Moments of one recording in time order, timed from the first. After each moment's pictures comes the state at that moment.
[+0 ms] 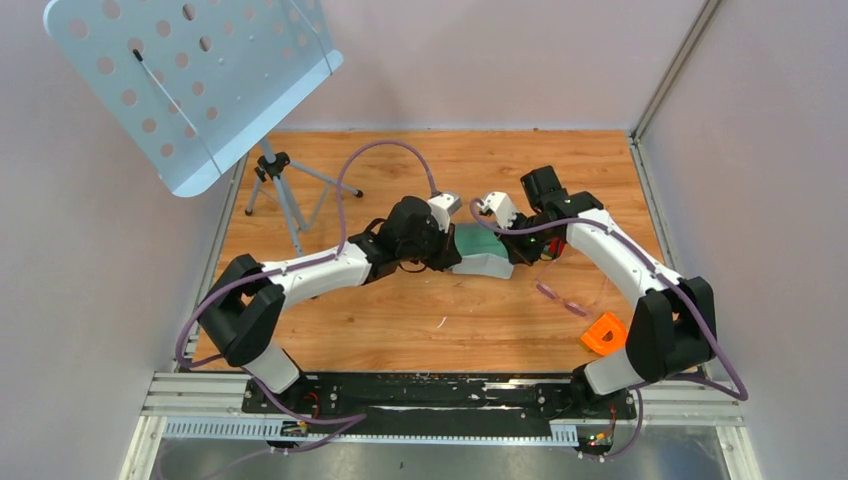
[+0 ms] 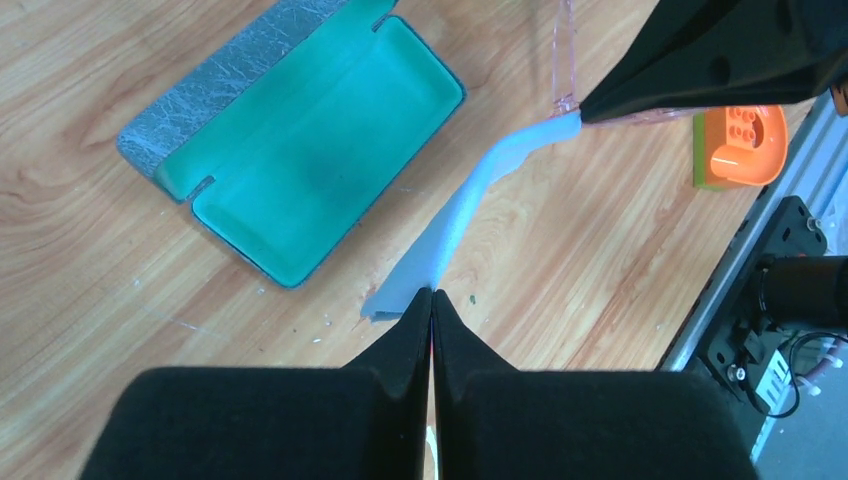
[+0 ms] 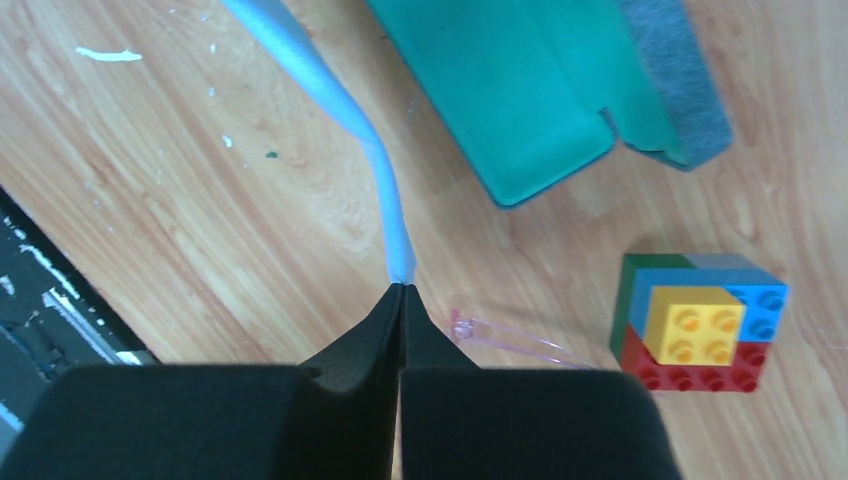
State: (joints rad) left arm -0.78 1.59 0.97 0.07 0.25 -0.32; right arm 0.36 1.46 1.16 -0.86 -0.35 -0.62
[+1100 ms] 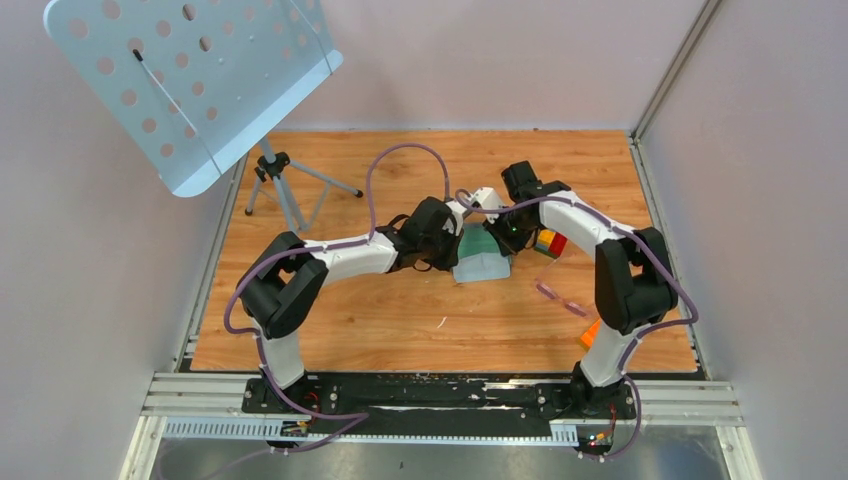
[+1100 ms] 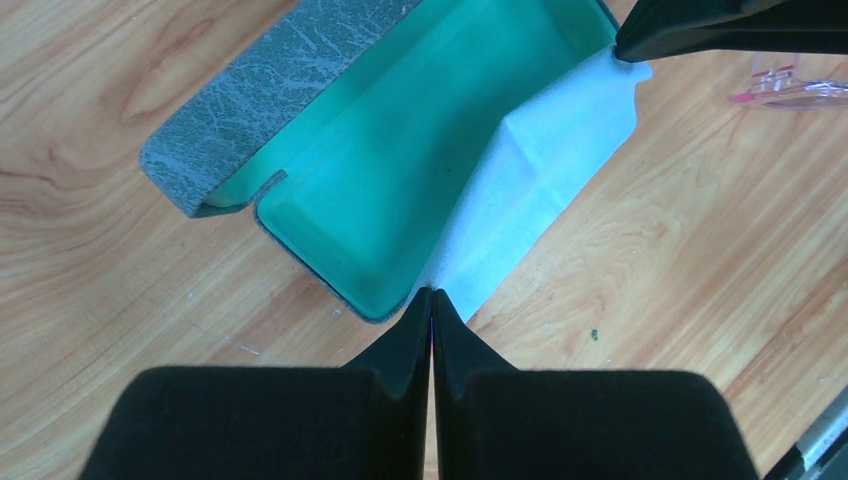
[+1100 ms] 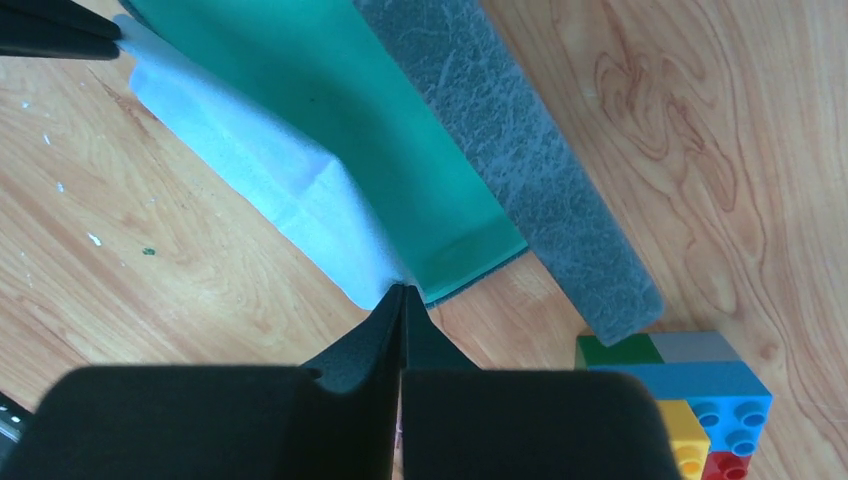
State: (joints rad) left arm -0.79 1.82 1.11 -0.04 0.14 -0.25; right arm 0.36 1.74 1.25 -0.74 -0.28 -0.57
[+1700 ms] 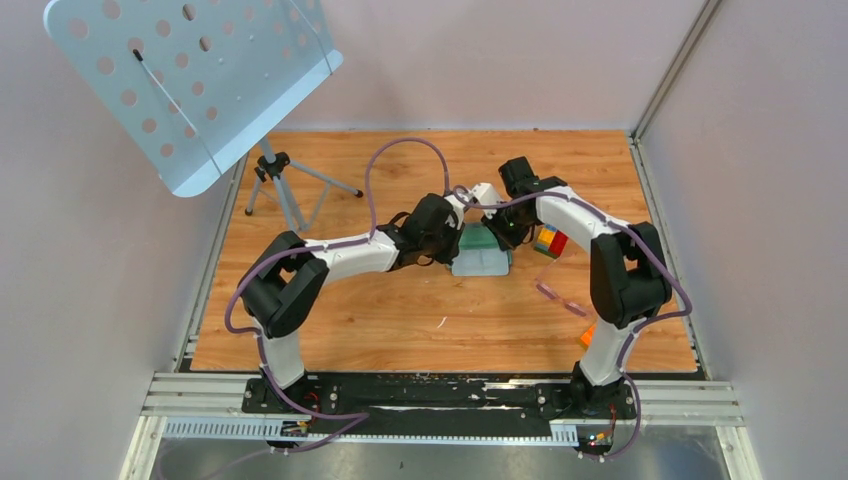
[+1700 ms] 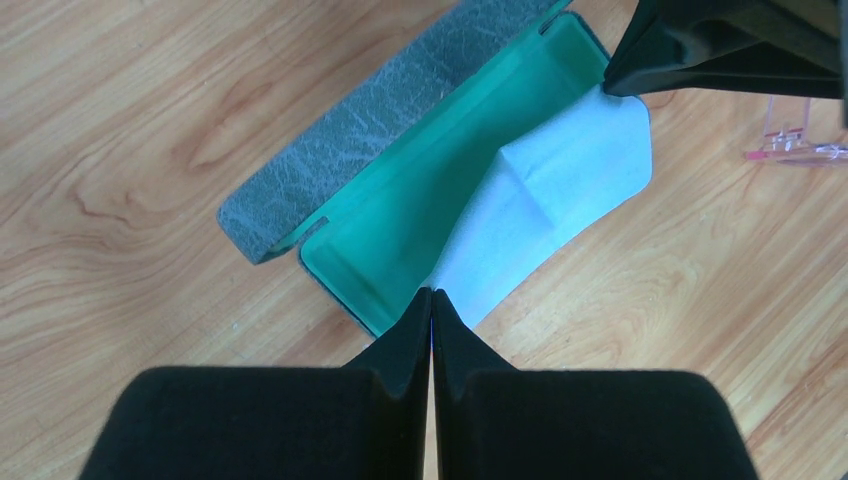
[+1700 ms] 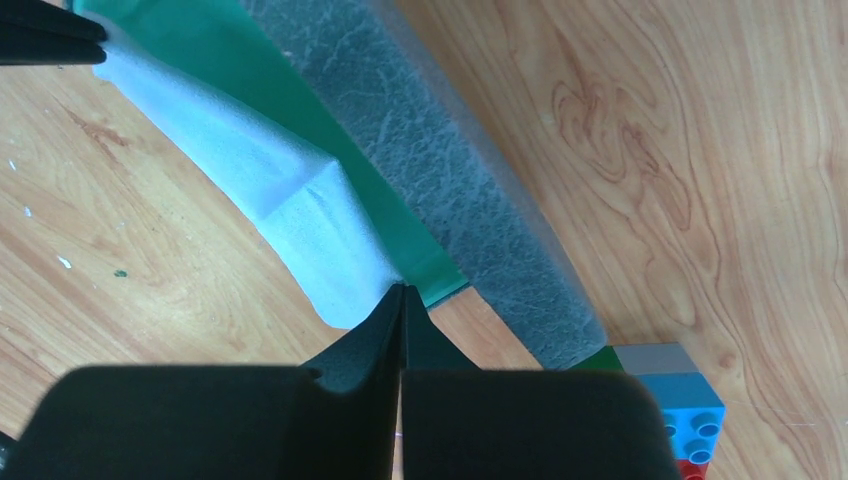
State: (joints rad) left arm -0.79 1.82 1.12 0.00 0.06 -0.24; right arm 0.37 1.79 1.30 -0.74 -0.26 -0.58
